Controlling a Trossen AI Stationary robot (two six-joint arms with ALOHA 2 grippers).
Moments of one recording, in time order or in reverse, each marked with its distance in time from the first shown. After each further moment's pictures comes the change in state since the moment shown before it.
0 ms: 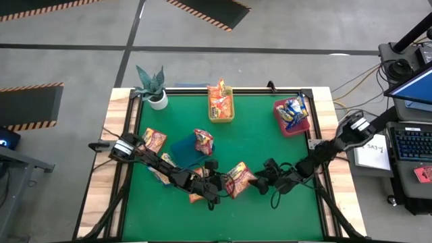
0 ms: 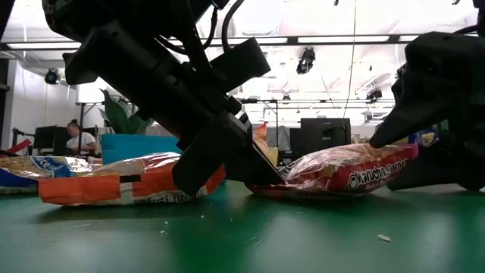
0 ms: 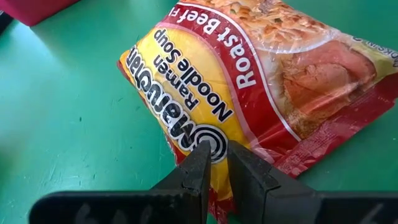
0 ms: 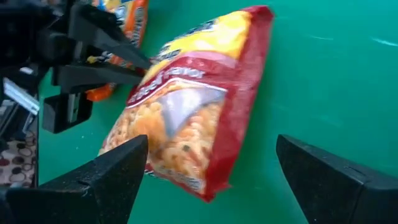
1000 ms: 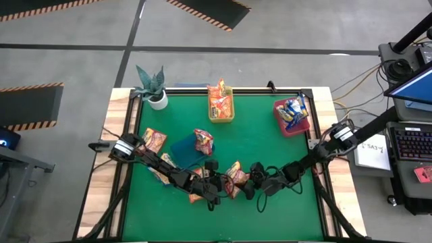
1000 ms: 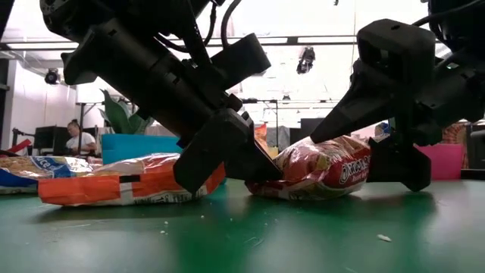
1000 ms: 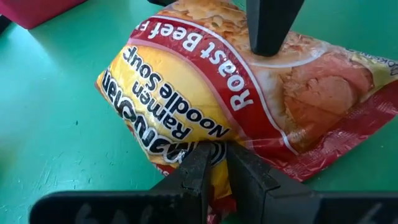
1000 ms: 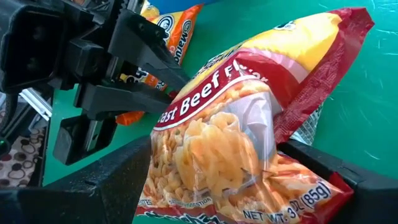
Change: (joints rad) left arm 0.000 0.001 -0.002 0.029 0.002 0.000; right arm -0.079 0.219 0.183 0.158 -0.013 -0.199
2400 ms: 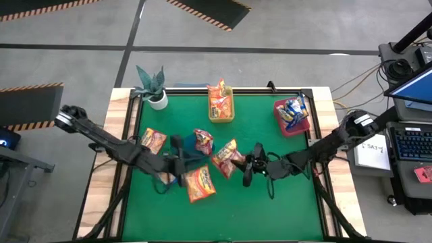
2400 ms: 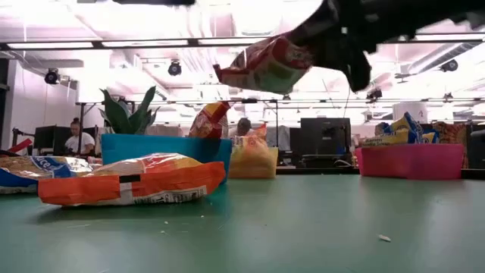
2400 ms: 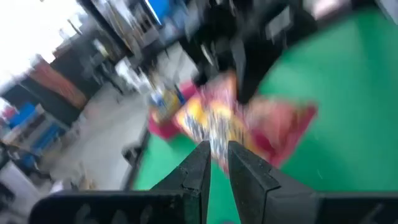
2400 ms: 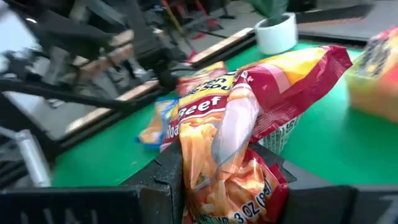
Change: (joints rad) left arm -0.058 -0.865 -0.330 -0.097 -0.107 0.487; right arm -0.109 -0.299 0.097 -0.078 0.153 -0.534
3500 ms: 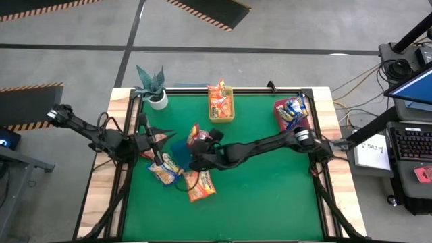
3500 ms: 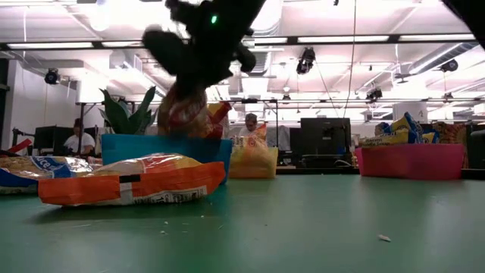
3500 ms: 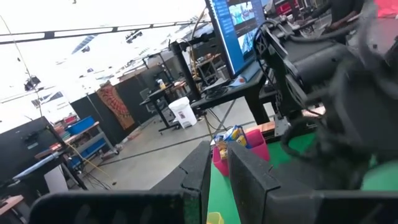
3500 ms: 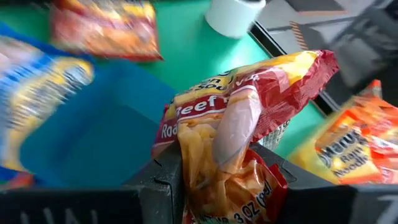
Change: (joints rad) left arm 0.008 -0.492 -0.176 0.115 -0.103 0.135; right arm -0.242 0.701 1.214 -1.118 0.038 -0.249
